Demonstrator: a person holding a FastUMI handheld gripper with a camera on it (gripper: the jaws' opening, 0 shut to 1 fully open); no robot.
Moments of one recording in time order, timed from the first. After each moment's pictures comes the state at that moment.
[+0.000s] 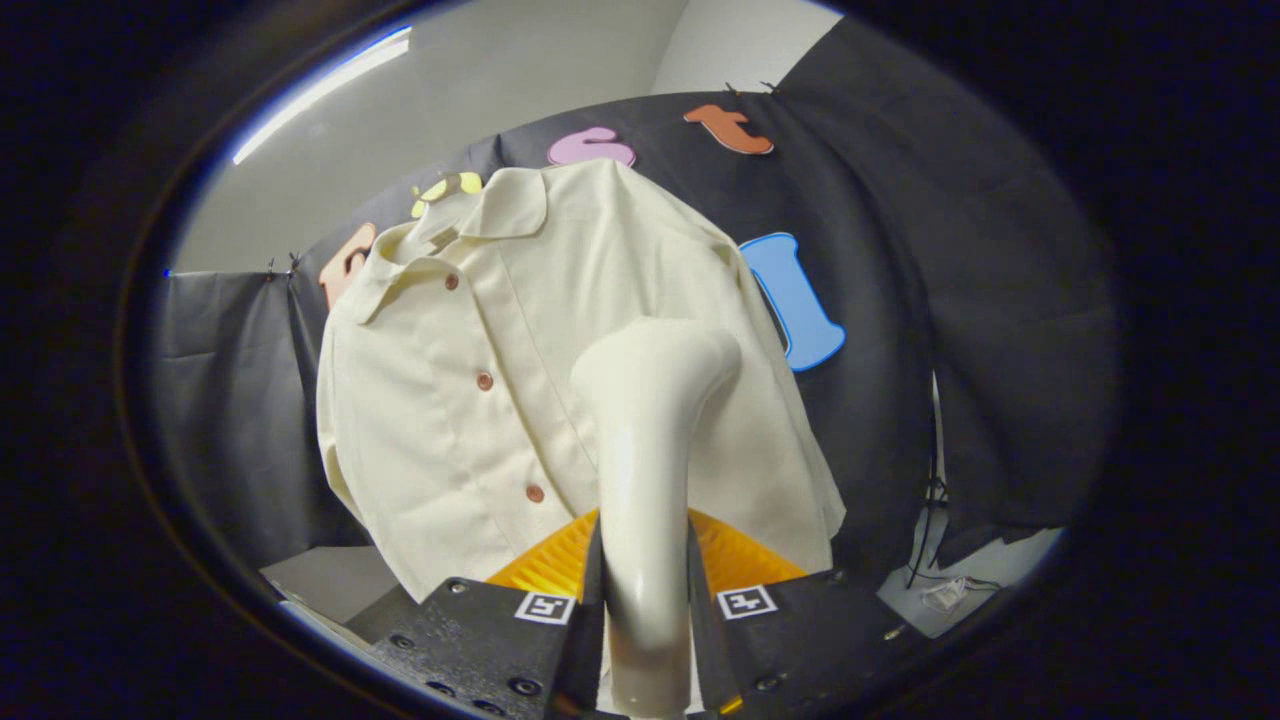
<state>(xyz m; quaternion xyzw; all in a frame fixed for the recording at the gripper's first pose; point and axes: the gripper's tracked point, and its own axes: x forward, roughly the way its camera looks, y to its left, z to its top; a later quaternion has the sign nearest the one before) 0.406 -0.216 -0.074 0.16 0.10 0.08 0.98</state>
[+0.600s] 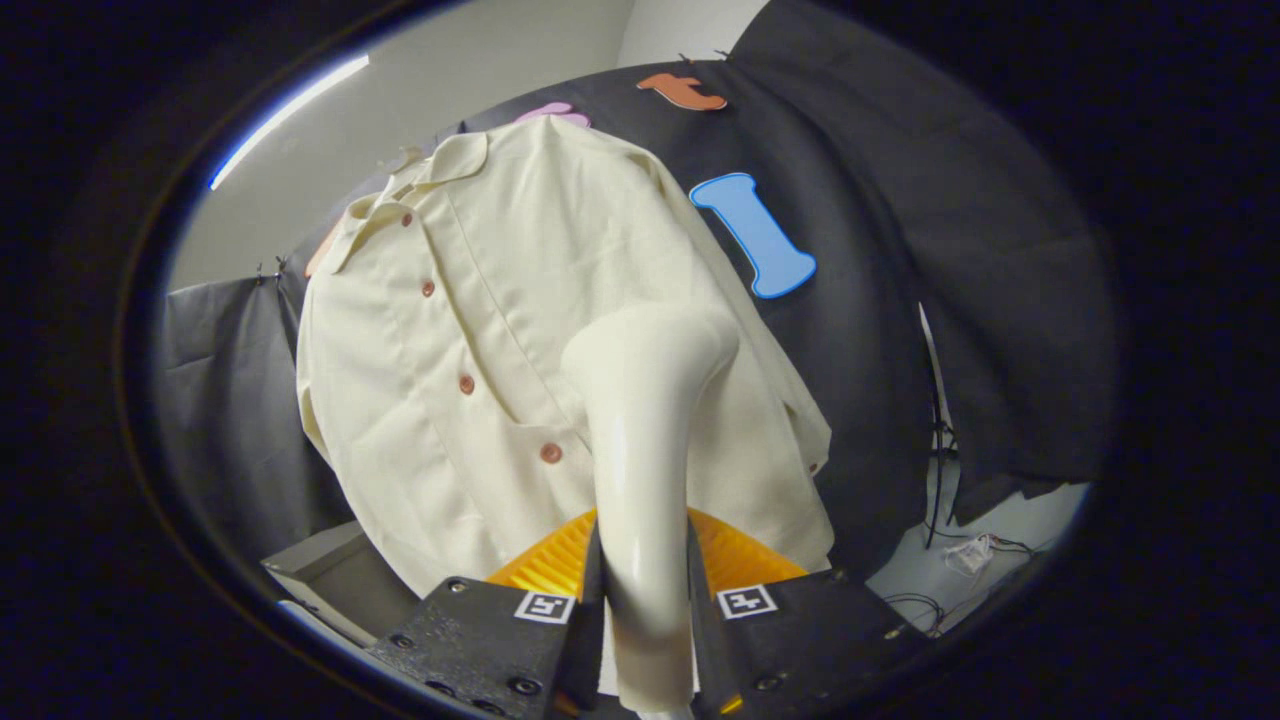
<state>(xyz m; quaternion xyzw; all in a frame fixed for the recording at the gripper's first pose) 0.382 -0.235 -0.170 0.20 0.14 0.07 0.97</state>
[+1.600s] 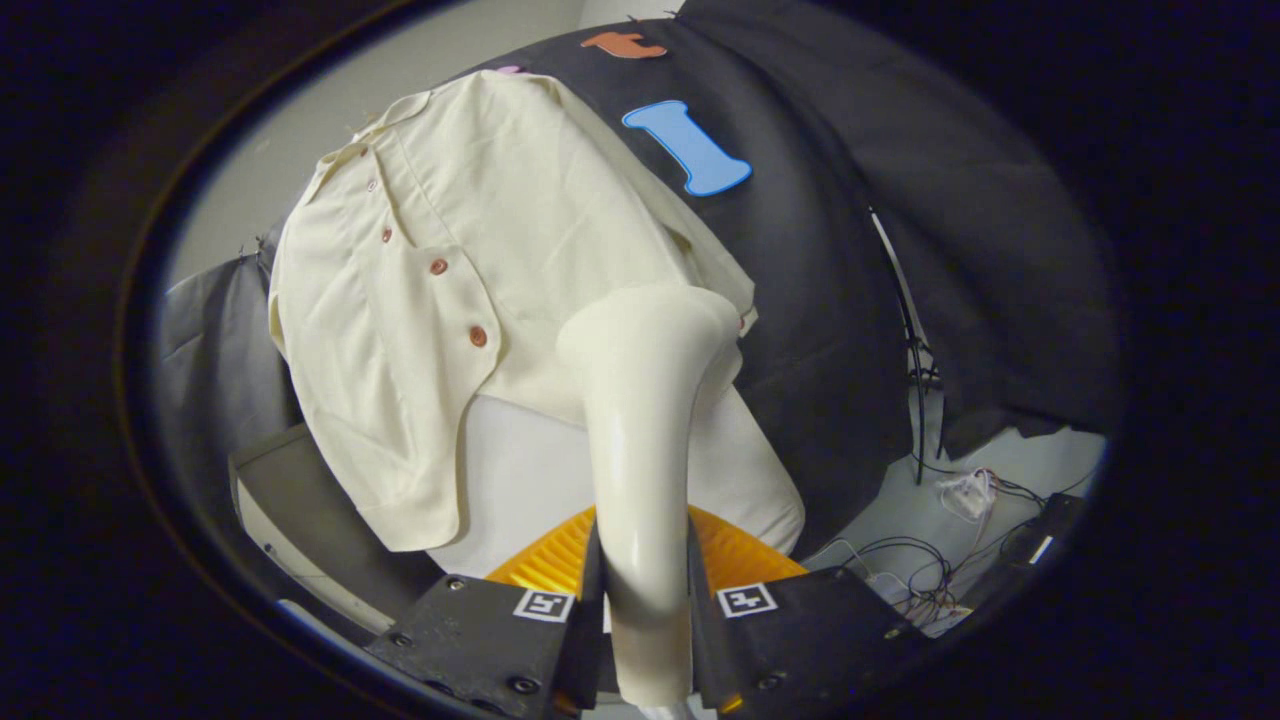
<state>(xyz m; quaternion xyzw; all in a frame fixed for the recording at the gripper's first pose) 0.320 -0.263 -0.314 0.22 0.22 0.07 0.95</state>
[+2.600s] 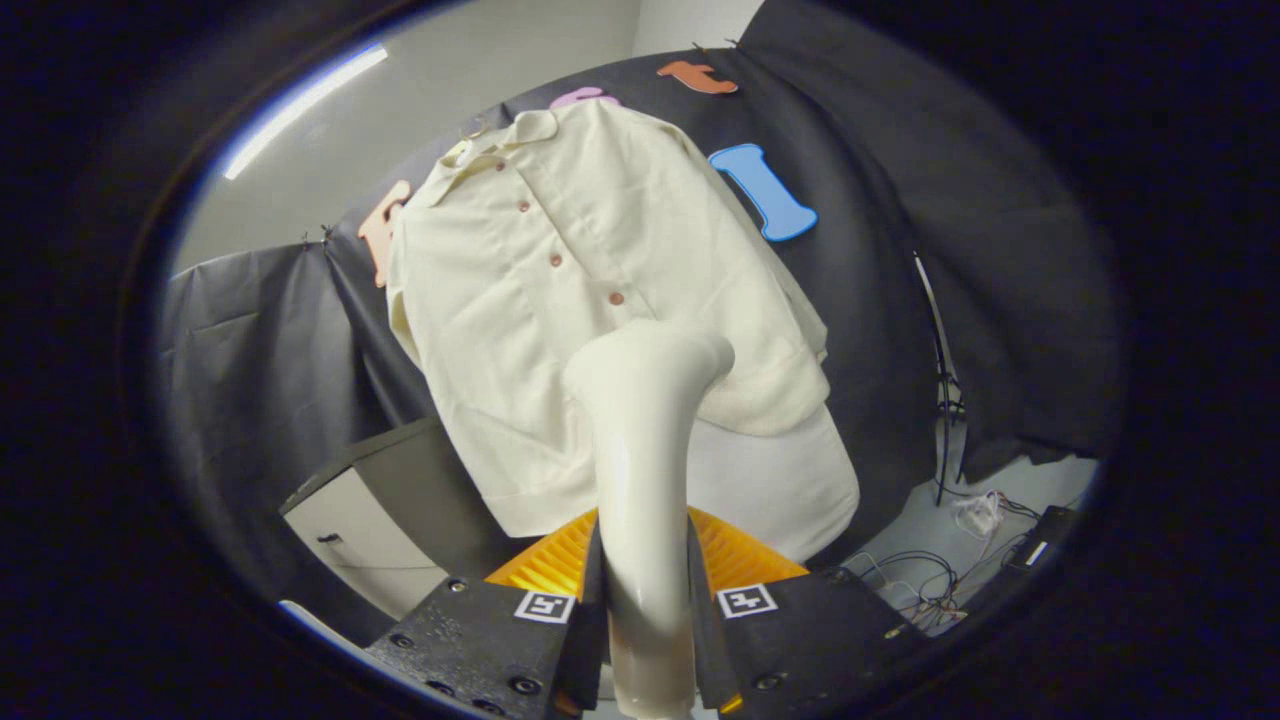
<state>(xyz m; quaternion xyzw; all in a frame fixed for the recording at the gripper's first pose) 0.231 -0.182 -0.199 0.19 0.16 0.13 0.96</state>
